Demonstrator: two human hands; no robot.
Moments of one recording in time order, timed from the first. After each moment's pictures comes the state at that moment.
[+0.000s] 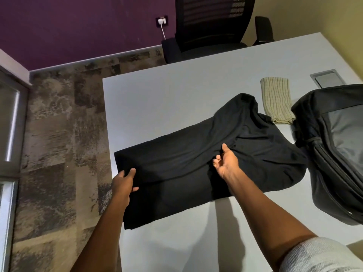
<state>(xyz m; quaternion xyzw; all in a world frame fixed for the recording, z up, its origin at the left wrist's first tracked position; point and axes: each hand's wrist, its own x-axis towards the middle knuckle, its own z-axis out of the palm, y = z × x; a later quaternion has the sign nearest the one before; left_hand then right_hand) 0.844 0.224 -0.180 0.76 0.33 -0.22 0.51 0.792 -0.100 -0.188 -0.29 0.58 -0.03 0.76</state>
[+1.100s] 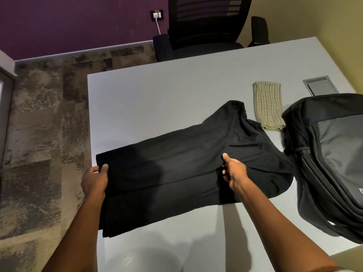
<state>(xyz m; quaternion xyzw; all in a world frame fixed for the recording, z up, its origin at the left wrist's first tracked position) 0.875 0.223 -0.187 0.84 0.37 -0.10 0.38 0.757 -0.169 -0.187 -0.48 0.60 0.00 0.64</state>
